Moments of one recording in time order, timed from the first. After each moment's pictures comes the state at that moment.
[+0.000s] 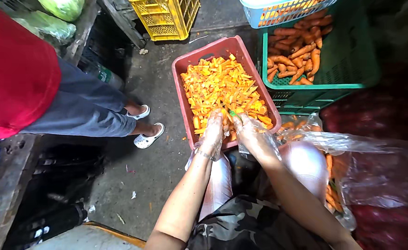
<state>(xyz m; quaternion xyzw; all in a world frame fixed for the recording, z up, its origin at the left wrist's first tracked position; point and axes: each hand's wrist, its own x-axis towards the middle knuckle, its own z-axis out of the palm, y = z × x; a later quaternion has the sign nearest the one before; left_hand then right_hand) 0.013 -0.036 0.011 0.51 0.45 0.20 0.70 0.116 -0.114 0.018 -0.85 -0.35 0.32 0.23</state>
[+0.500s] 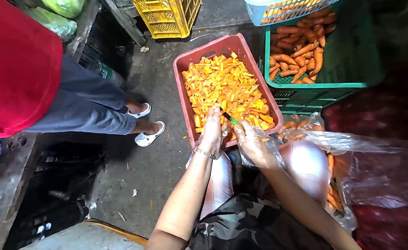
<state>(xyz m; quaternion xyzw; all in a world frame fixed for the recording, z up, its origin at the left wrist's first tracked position) 0.009 -0.033 0.014 0.44 0.47 0.23 0.73 0.098 -0.138 0.000 -0.81 -0.41 0.27 0.32</state>
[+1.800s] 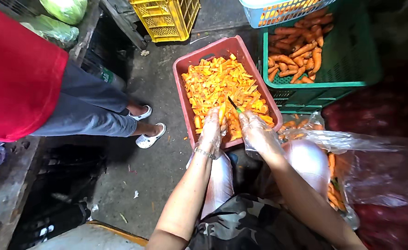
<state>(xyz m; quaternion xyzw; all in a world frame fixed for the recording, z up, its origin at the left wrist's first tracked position) 0.008 -0.029 0.011 0.47 0.45 0.22 0.72 0.119 -0.128 0.021 -0.84 -0.34 0.33 0.25</state>
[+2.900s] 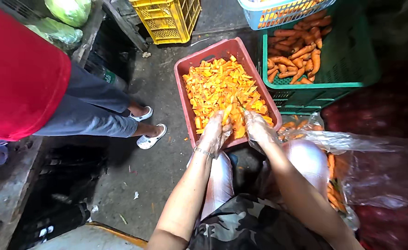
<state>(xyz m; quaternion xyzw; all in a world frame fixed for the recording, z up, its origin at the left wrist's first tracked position) 0.010 -0.033 0.019 0.38 0.41 0.20 0.80 0.136 -0.115 -0.006 -0.84 -0.28 0.37 0.27</state>
